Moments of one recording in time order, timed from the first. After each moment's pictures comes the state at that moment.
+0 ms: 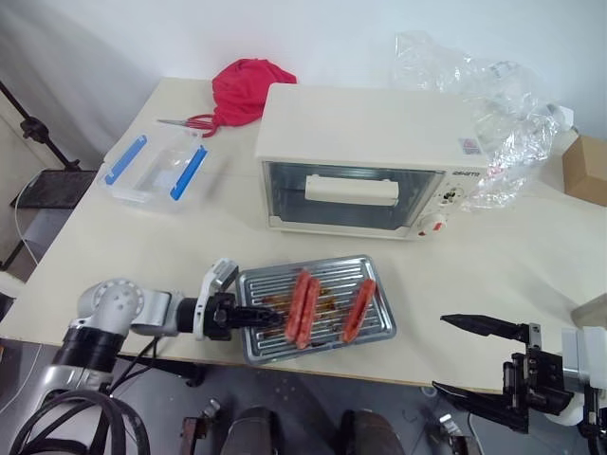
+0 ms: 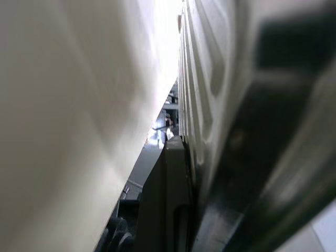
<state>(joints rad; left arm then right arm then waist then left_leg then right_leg) -0.58 0.67 -0.14 0.28 -1.22 1.50 -0.77 0.53 -0.71 -0.52 -0.59 0.75 0.08 1.24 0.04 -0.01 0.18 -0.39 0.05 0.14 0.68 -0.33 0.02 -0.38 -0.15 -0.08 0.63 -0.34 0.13</state>
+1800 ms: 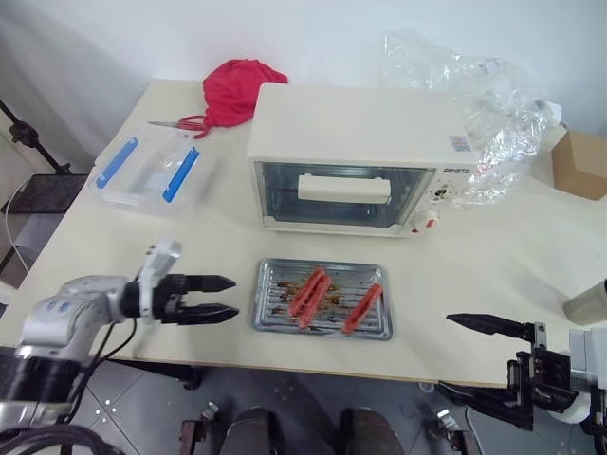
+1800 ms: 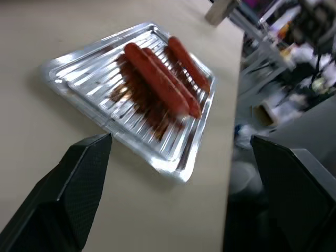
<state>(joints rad) -0.22 0.84 0.16 0.07 -0.60 0.47 -1.31 0.42 -0.71 -0.49 -0.46 0.76 0.06 1.30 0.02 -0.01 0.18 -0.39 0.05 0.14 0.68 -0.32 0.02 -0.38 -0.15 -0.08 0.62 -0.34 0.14</state>
